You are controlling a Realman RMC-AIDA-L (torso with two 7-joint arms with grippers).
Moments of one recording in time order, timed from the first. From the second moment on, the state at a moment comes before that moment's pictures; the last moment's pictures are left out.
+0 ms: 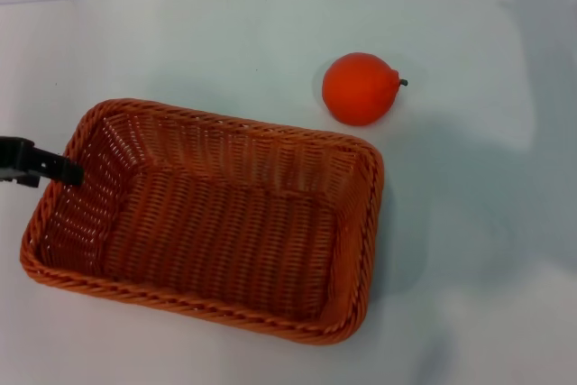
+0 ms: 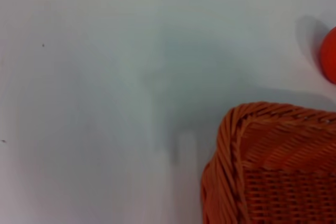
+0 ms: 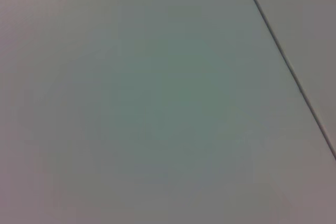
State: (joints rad) left arm -0.65 -2.07 0.70 1.24 2.69 1.82 -2.54; right arm 0.66 2.07 -0.39 -0.18 -0.70 -0.83 -2.46
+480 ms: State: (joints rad) left arm -0.65 -2.12 0.73 1.24 2.78 1.77 -2.54; right arm 0.67 2.07 -0.40 -0.19 -0.70 -0.83 -2.46
